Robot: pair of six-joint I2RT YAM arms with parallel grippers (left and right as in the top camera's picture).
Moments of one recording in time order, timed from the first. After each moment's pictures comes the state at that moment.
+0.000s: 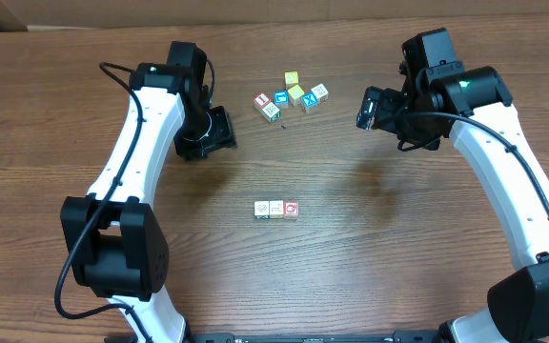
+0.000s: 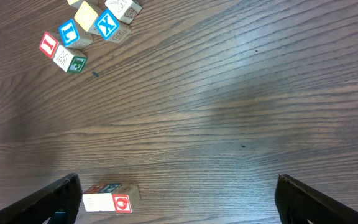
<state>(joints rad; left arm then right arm) -0.13 1.92 1.66 -1.23 0.18 -0.41 0.25 1.70 1.61 -1.11 -0.14 0.52</state>
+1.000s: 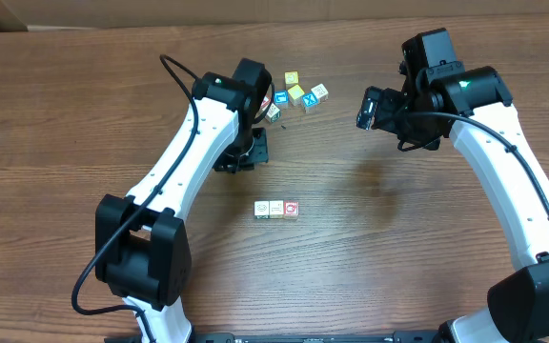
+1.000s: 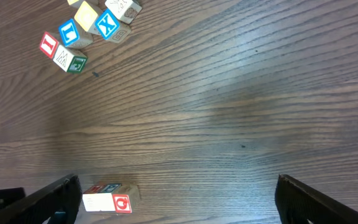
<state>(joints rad) -0.36 1.92 1.61 -1.27 -0.04 -0.48 0.25 1.70 1.61 -1.11 -0.14 0.52</state>
